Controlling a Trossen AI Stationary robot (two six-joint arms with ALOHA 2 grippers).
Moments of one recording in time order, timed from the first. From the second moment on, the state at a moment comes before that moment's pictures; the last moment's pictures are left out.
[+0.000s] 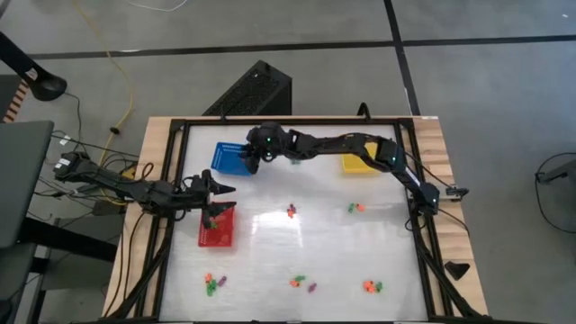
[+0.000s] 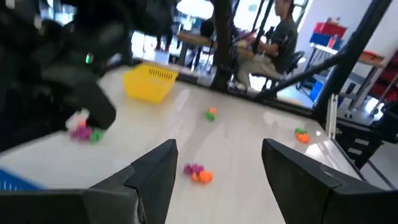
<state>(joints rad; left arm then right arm) -0.28 0.52 0.11 0.44 -0.43 -0.24 -0.31 2.29 1.78 0.13 -0.17 0.21</state>
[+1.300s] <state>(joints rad) -0.21 0.39 0.11 0.66 -0.48 0.14 0.66 1.55 1.08 -0.96 0.08 1.24</state>
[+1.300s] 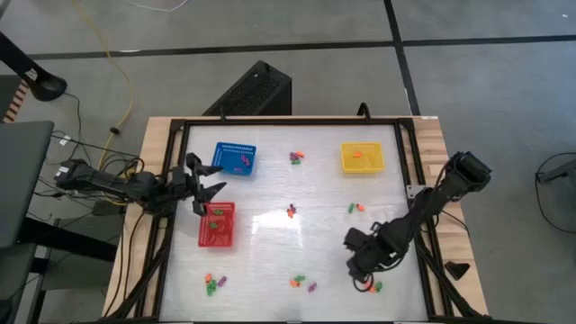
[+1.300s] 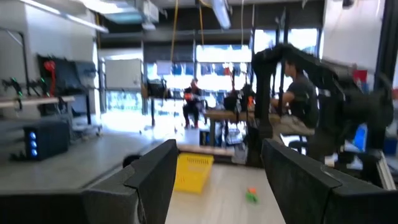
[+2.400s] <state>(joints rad) -0.17 0.39 0.11 0.59 -0.48 0.07 0.04 1.49 0.74 -0.80 0.06 0.67</state>
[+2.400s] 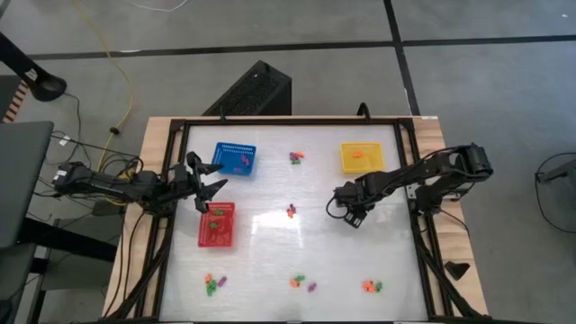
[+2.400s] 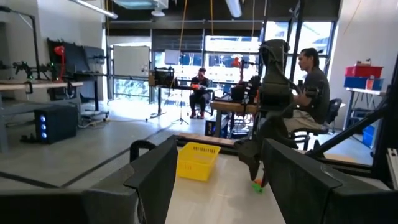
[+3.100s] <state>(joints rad) -0.17 0.39 0.11 0.59 -0.47 0.05 -0.14 1.41 1.03 -1.03 0.22 0.37</state>
